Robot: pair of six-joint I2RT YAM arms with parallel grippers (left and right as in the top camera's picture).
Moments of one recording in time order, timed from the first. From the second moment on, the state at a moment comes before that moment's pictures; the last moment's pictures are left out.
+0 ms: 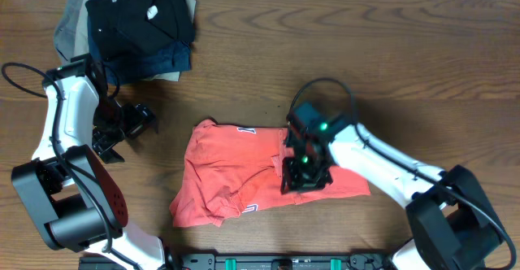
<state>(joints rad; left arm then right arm) 0.32 1.81 1.34 -1.28 0.13 -0.41 0.62 1.70 1.05 -0.96 -0.51 0.47</state>
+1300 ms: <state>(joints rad) 0.12 1.75 0.90 -0.99 0.46 -0.22 -0.16 1.70 1.38 -1.19 -0.06 0.38</state>
